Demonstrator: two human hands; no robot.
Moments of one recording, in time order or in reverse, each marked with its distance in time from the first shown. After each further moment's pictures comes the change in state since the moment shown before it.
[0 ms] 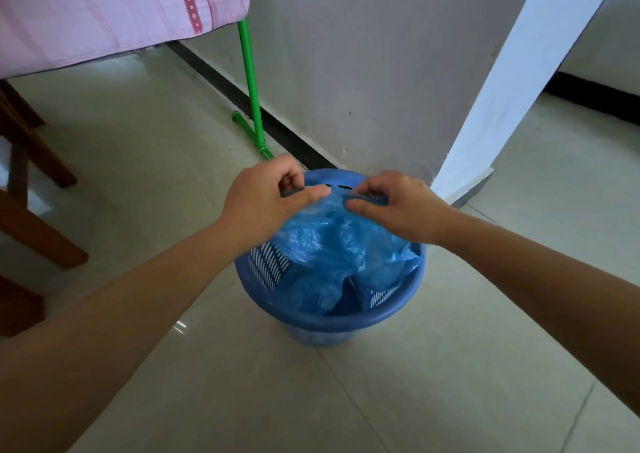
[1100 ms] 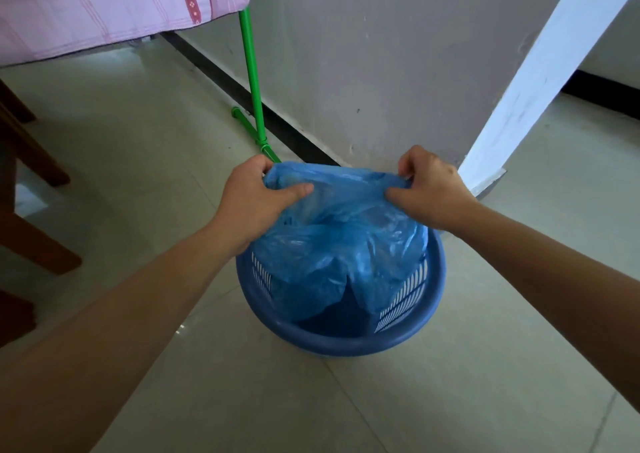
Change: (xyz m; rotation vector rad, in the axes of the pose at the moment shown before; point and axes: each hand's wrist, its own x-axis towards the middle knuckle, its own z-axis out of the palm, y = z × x) left_hand 0.017 -0.024 0.001 -0.239 0.079 -0.389; right_hand 0.034 0.015 -0.003 -0.065 0.277 0.194
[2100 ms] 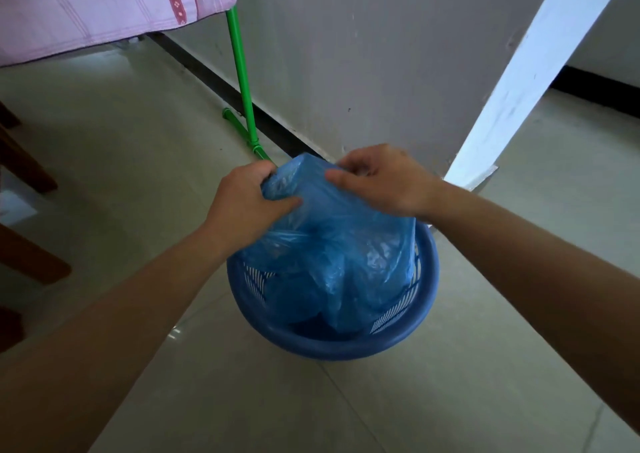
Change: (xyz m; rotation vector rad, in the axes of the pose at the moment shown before) left_hand 0.006 -0.008 -0.003 0.296 -0.063 0.231; right_hand 0.001 -0.048 -0.004 0.087 -0.252 -0.115
